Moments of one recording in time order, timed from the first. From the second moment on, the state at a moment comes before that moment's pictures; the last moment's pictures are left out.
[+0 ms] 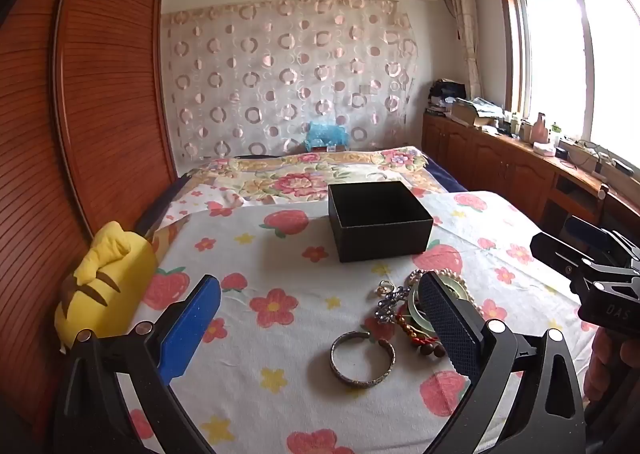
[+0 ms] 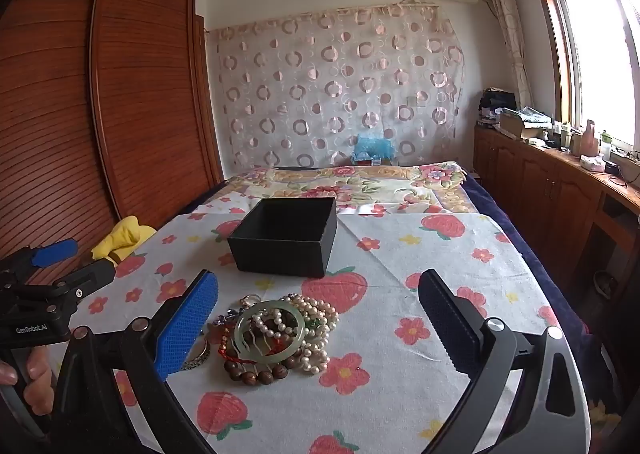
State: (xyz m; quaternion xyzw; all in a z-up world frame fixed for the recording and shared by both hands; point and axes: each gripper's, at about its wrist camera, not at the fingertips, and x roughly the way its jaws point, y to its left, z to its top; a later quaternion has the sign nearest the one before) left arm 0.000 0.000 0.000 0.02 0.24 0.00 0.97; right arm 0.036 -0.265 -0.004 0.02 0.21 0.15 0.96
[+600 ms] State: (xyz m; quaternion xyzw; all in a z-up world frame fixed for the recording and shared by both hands) left arm 0.001 0.000 -0.001 0.02 0.24 0.00 0.97; right arm 0.036 -0.264 -0.004 0.02 0.22 0.15 0.96
